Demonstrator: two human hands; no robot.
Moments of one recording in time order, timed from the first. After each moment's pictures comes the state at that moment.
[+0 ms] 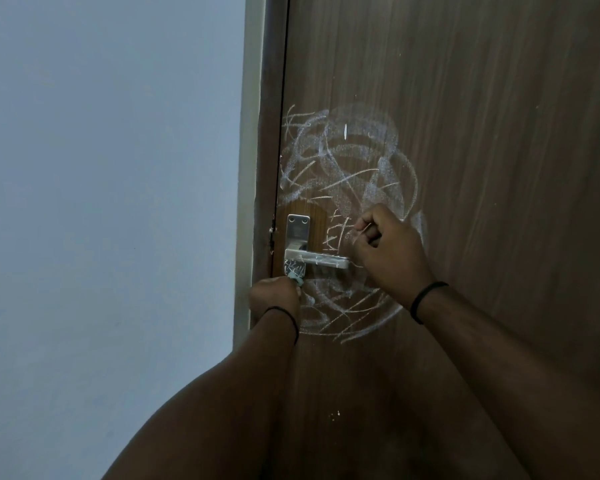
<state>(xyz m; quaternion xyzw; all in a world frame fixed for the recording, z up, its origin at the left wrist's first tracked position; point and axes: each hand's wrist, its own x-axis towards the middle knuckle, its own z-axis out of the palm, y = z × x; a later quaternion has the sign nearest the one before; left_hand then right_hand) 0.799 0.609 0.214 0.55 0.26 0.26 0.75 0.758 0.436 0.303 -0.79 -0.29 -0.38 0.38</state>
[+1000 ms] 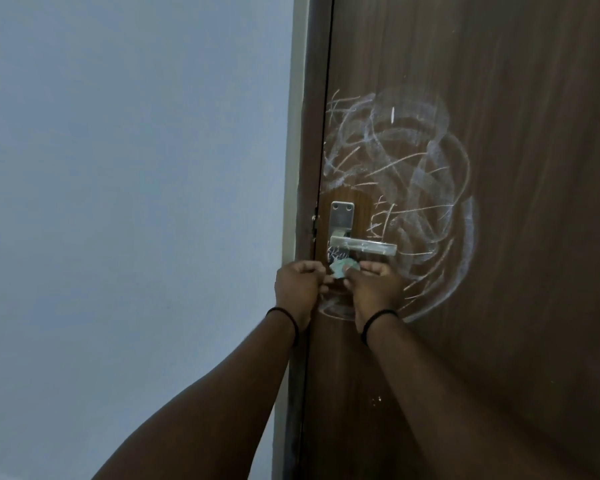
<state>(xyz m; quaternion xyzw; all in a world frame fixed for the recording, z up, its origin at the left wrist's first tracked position) 0.761 0.655 0.207 0.64 0.07 0.21 0.73 0.793 0.551 0.206 -0.59 0.04 -0.18 0.79</state>
